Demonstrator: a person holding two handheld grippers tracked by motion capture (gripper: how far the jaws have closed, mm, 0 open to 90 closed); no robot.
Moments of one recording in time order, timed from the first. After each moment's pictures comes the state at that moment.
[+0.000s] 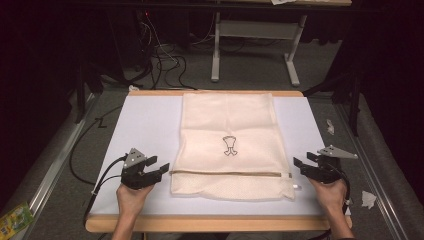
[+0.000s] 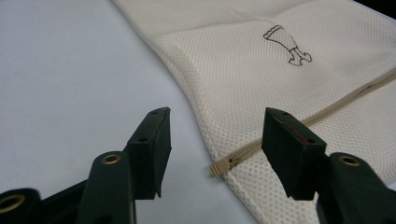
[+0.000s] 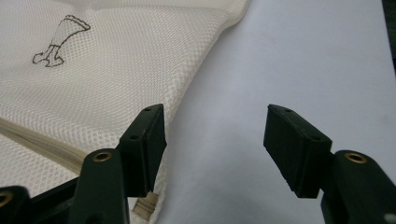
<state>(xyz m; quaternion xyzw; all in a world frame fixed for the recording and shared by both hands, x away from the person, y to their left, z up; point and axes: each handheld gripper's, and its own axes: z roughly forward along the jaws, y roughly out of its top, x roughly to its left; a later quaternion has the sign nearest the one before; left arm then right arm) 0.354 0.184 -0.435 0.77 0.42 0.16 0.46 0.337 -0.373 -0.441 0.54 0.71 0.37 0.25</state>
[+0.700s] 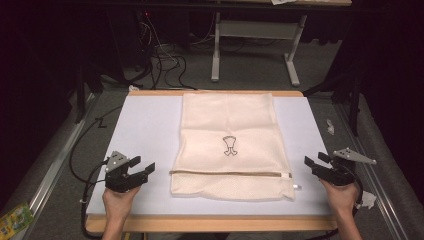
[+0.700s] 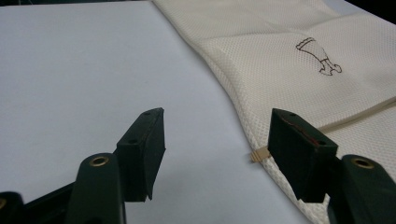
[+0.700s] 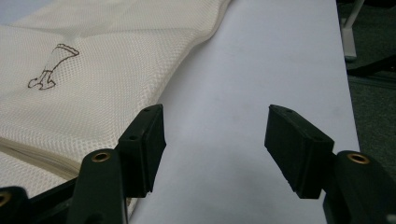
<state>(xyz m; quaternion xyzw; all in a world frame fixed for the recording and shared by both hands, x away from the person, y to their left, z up) 0.344 0.222 -0.434 0.73 0.46 0.19 0.46 0.323 -0.401 -0.438 0.56 0.68 0.41 0.26</state>
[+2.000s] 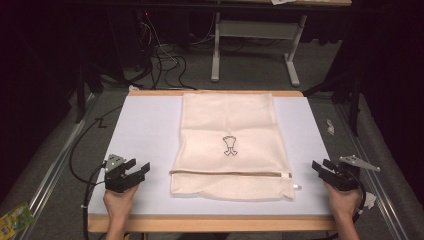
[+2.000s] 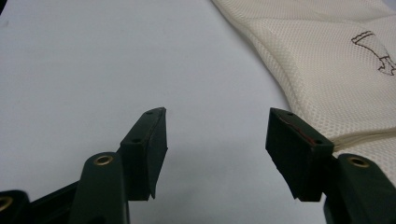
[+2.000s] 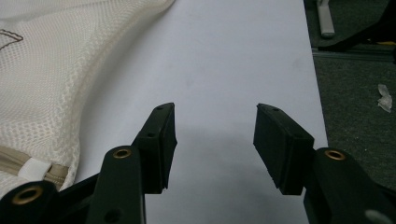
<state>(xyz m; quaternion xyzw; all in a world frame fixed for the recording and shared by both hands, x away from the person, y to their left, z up) 0.358 0.231 -0.468 0.70 0.52 0.20 0.45 0.320 -0.426 -0.470 0.60 0.65 0.39 0.26</state>
